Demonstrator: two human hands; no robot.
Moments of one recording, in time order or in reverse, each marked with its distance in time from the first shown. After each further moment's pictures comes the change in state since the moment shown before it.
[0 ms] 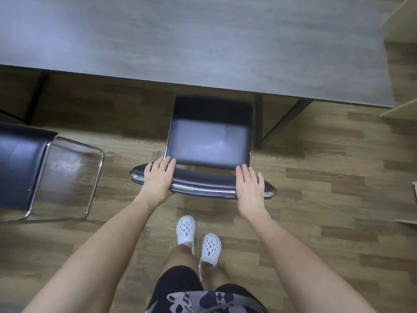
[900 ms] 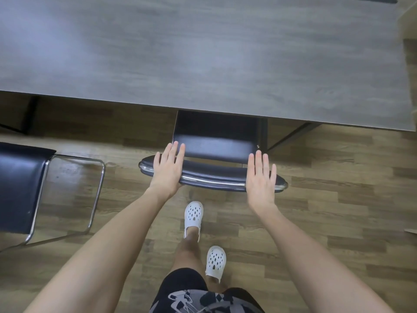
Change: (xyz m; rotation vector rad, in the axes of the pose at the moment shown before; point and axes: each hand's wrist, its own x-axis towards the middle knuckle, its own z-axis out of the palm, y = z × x) left_hand 0.106 -0.014 -0.057 0.025 0.053 -0.002; right_hand 0.108 0.004 -0.045 -0.013 0.054 0.120
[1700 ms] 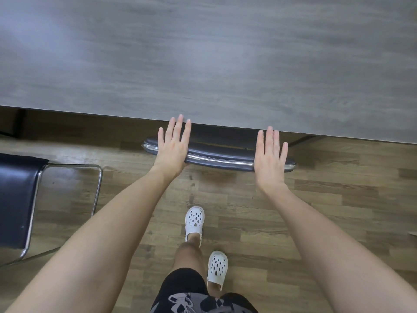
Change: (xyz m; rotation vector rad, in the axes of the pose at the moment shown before) left_hand 0.106 -0.009 -0.043 -0.015 0.079 0.029; right_hand 0.106 0.003 -0.032 0.039 0.174 0.015
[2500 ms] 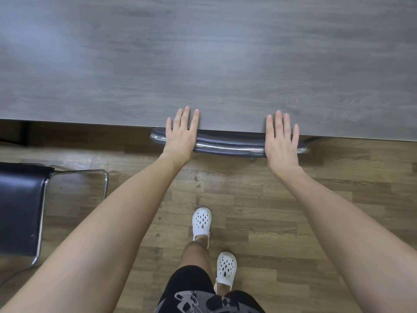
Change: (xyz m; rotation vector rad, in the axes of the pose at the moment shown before) left_hand 0.049 0.002 -0.024 0.006 -0.046 0.018; right_hand 0.054 0.013 -0.011 -0.047 -0.039 -0.053
